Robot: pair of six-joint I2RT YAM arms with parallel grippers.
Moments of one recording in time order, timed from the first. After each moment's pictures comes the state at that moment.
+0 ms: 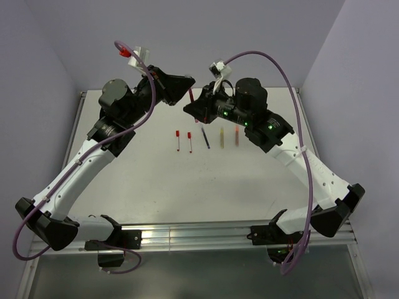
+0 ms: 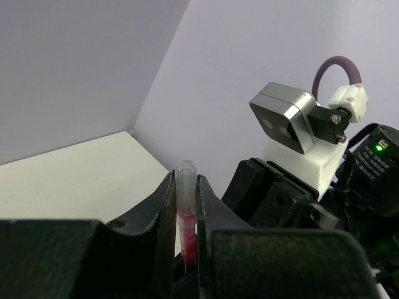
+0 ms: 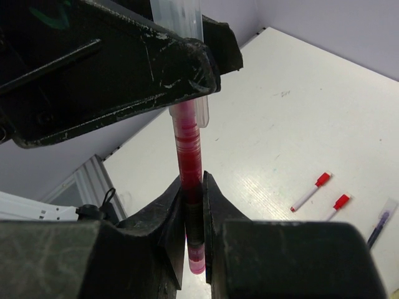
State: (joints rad) left arm -0.62 1.30 1.47 0.09 0.27 -0.57; right arm 0.68 1.34 1.52 -0.28 -0.31 0.33
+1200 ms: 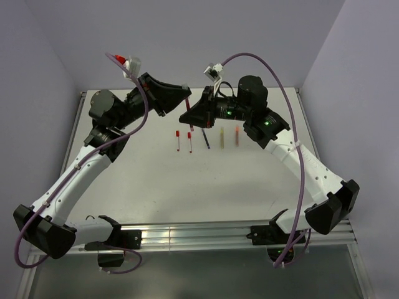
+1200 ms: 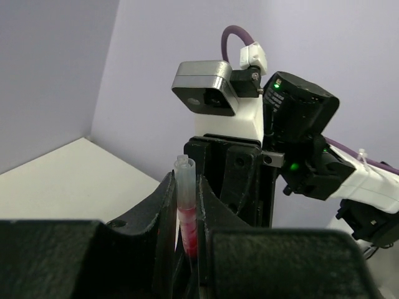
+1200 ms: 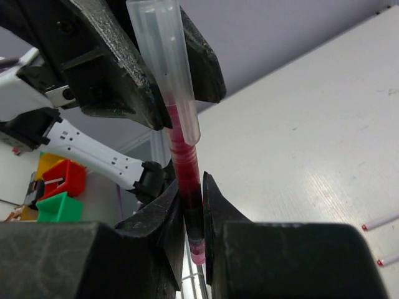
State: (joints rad) left arm -0.52 1.23 1.28 0.32 0.55 -0.61; right arm 0.59 1.39 1.48 -0.16 -0.74 0.42
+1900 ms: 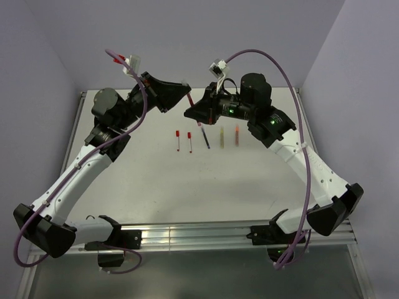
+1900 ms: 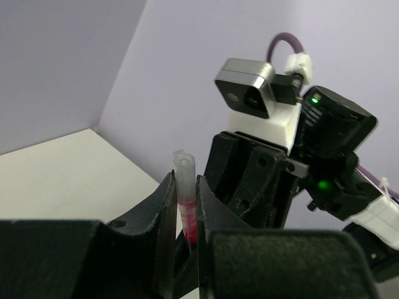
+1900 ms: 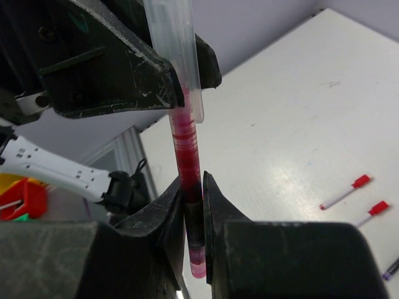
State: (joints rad) left arm -0.54 1.24 1.29 0.28 0.47 -0.69; right arm 0.58 1.36 1.52 -0.27 -0.62 0.35
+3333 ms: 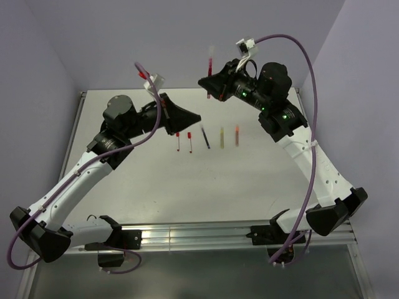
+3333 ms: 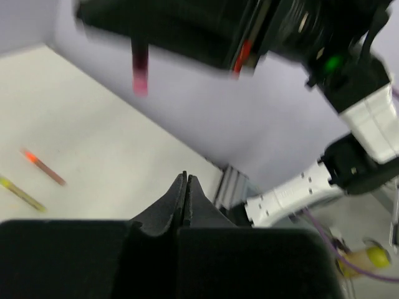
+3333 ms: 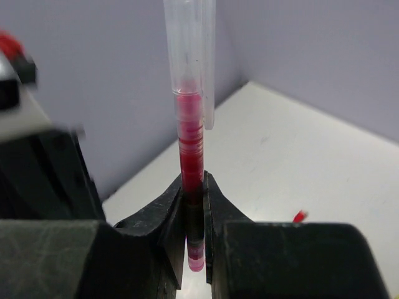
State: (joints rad) left arm -0.61 1.19 1.28 0.06 0.52 -0.59; right arm 0.53 1.36 1.61 -0.24 -0.42 0.37
